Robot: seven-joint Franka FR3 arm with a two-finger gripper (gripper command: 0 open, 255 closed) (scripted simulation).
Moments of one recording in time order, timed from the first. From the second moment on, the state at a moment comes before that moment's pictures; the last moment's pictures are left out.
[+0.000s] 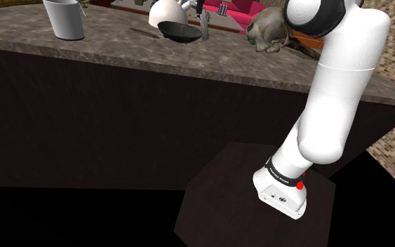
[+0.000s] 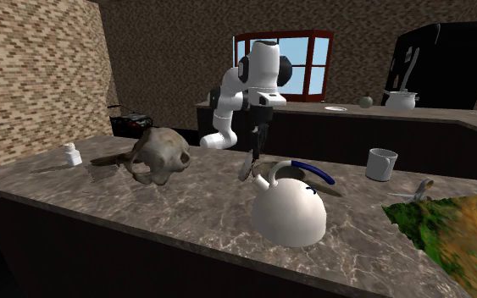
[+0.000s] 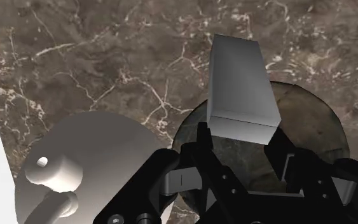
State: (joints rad) arm 0.15 0.30 -0.41 -1.12 0.07 1.42 -0.95
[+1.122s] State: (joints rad) arm 0.25 0.27 -0.37 -1.32 0.04 1.60 -0.82
